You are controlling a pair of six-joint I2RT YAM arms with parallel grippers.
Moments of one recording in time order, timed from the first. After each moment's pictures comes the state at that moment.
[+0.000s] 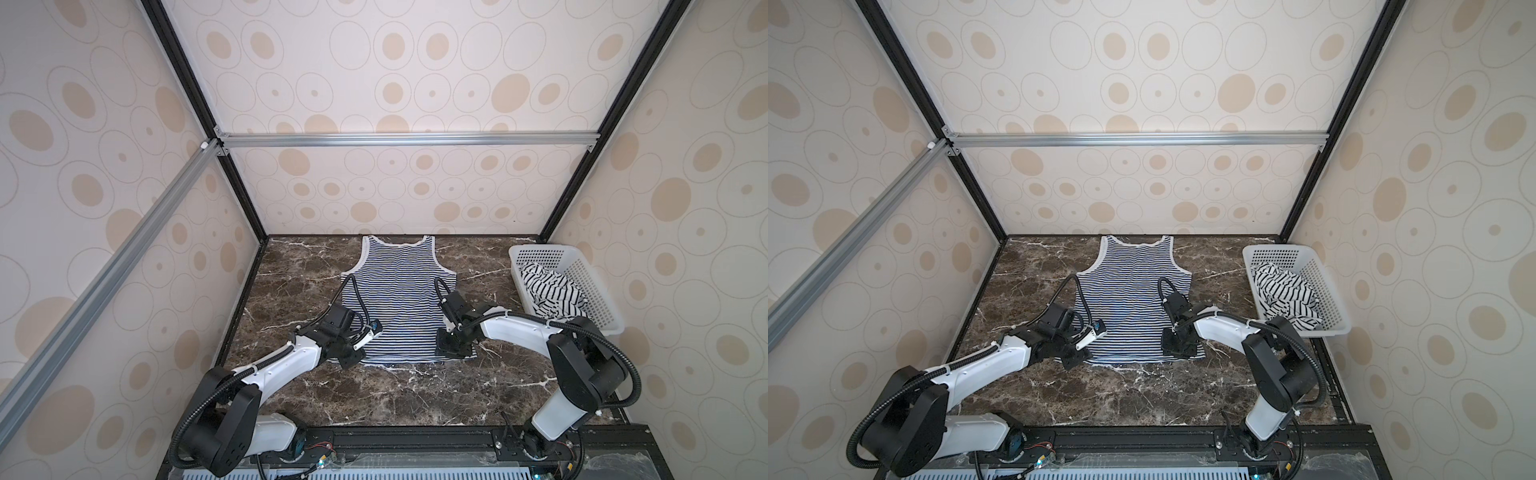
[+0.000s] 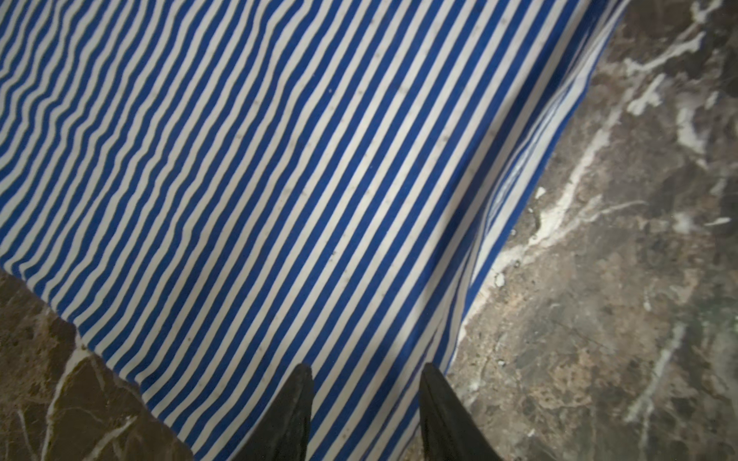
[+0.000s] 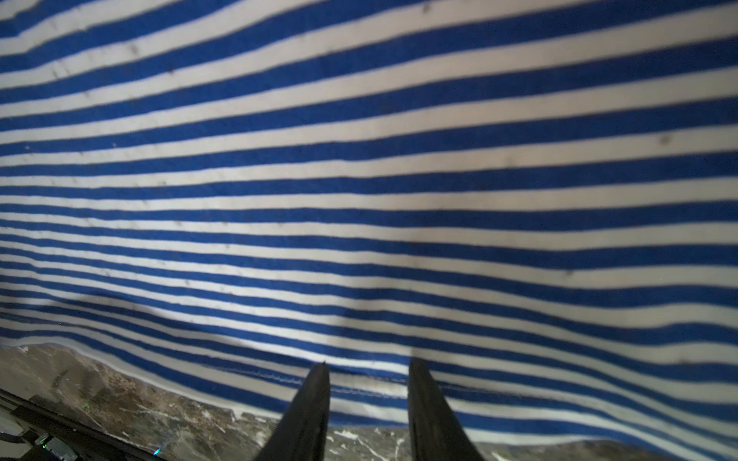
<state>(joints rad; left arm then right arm) -0.49 1.29 0.62 -0.42 0.17 0.58 0.60 1.65 0.94 -0.64 -0.23 0.73</state>
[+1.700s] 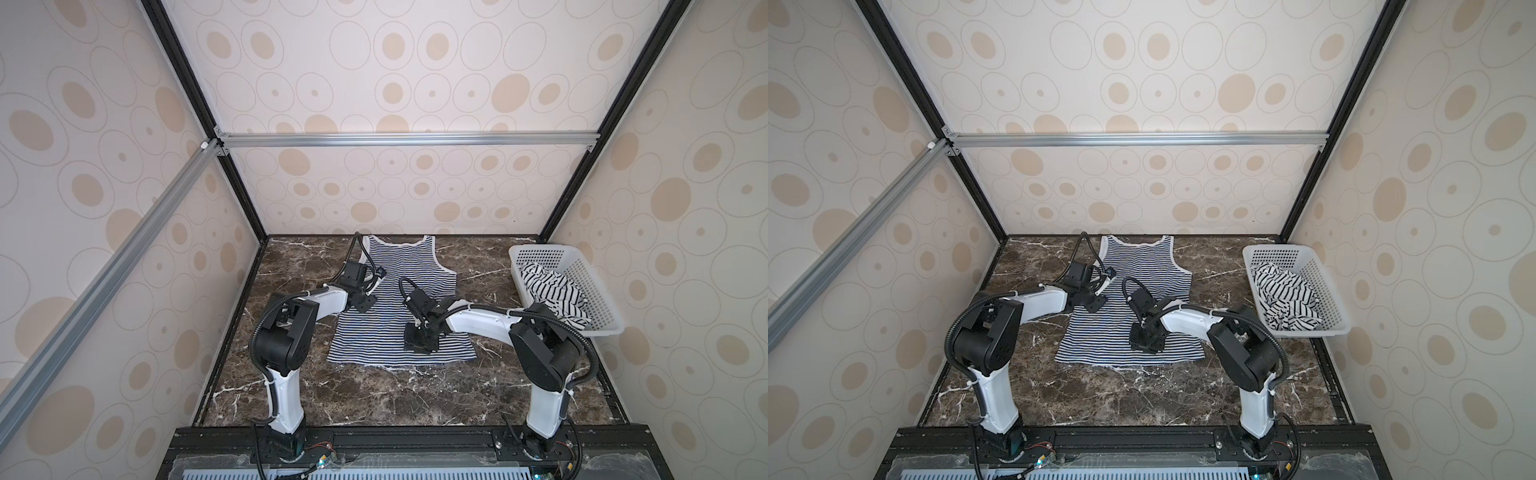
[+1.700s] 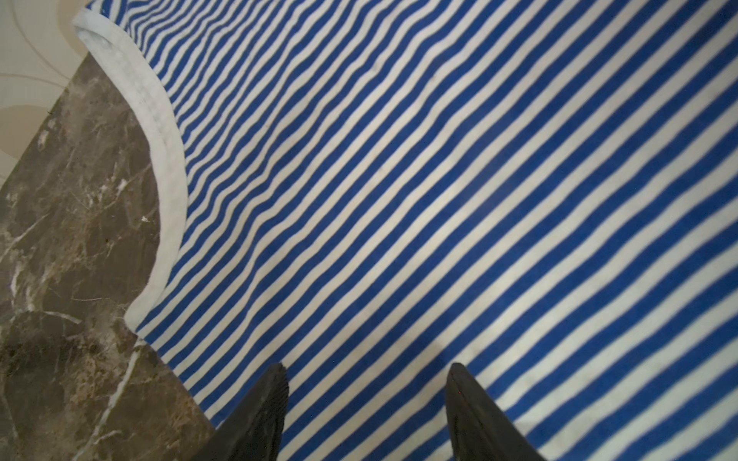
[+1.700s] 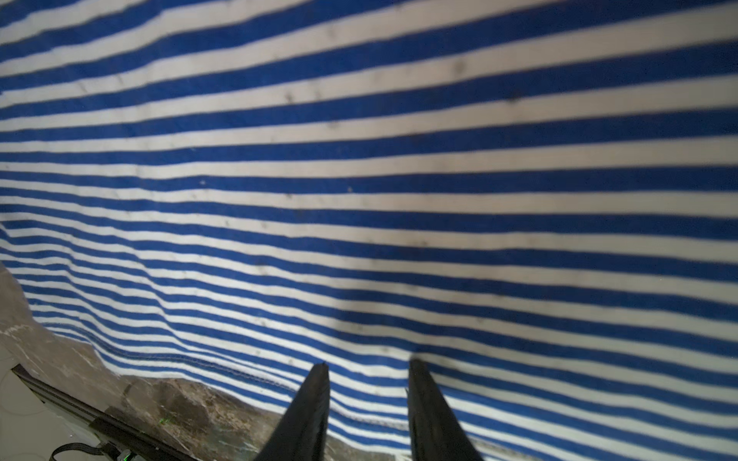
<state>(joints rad) -0.35 1.94 1.18 -0.13 -0.01 0.51 0.78 1.89 1.21 -0.61 -0.24 0.92</state>
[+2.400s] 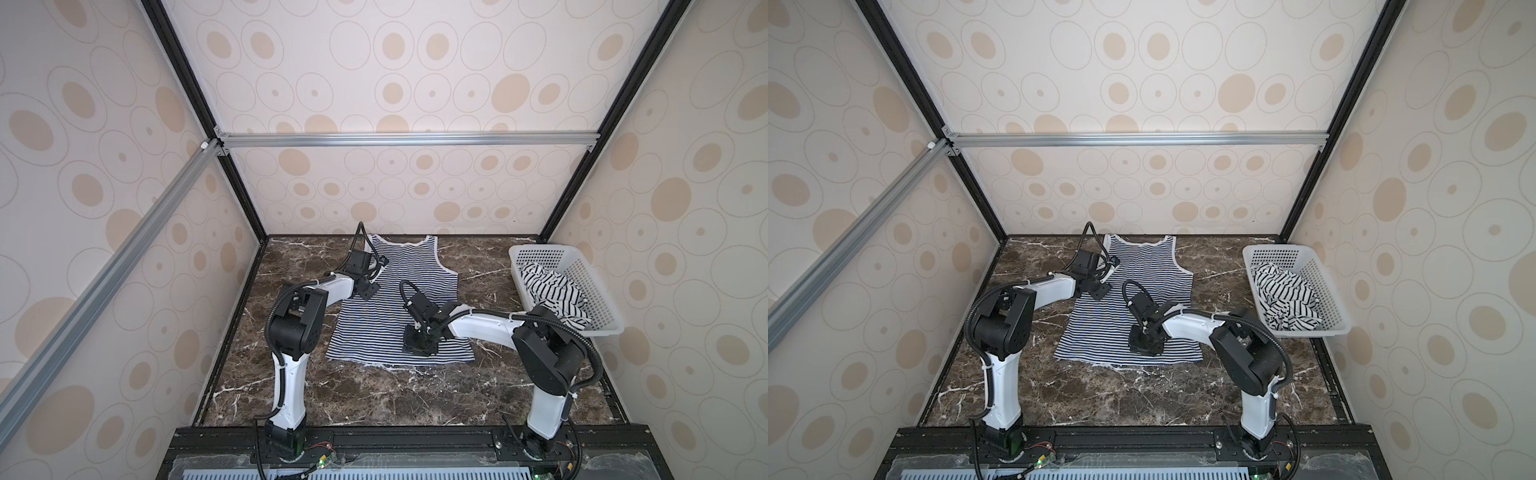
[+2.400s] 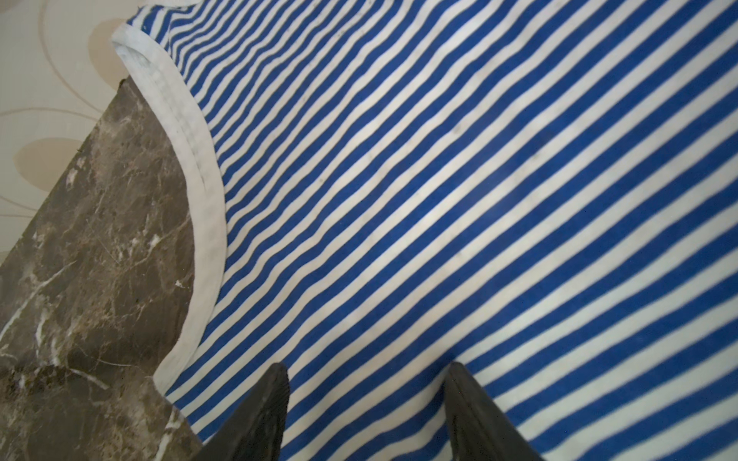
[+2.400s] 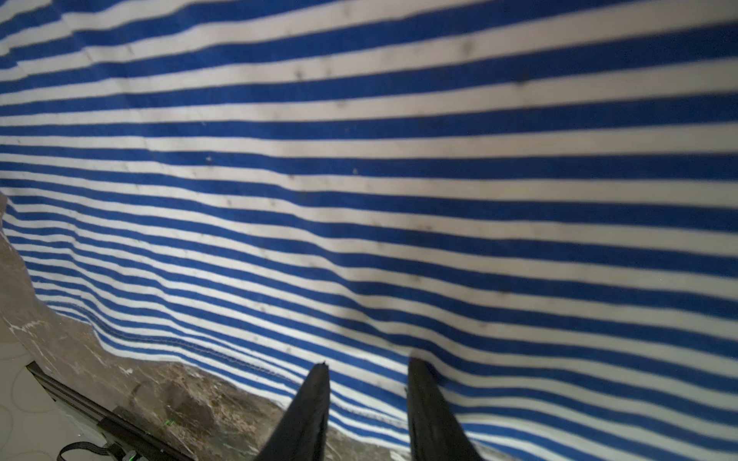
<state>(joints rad) -0.34 2.10 1.38 -0.18 -0.06 0.51 0.78 1.84 1.13 -0.54 -0.22 0.94</state>
